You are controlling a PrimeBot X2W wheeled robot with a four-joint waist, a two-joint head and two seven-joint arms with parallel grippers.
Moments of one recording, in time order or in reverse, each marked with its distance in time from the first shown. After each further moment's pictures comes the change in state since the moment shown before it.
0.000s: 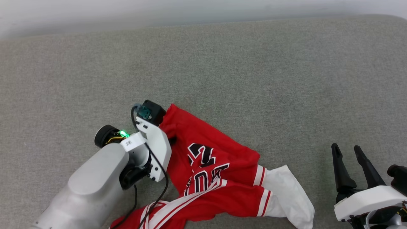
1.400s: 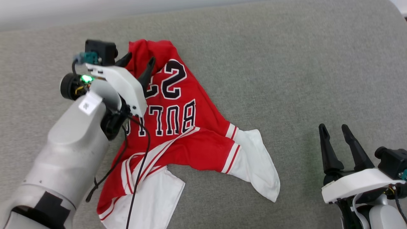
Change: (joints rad) left arm -0.278 -0.066 0.080 0.353 -0.061 -0.004 -0.520; right arm -0.116 0.000 0.070 0.074 -0.004 0.000 -0.080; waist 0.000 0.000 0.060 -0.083
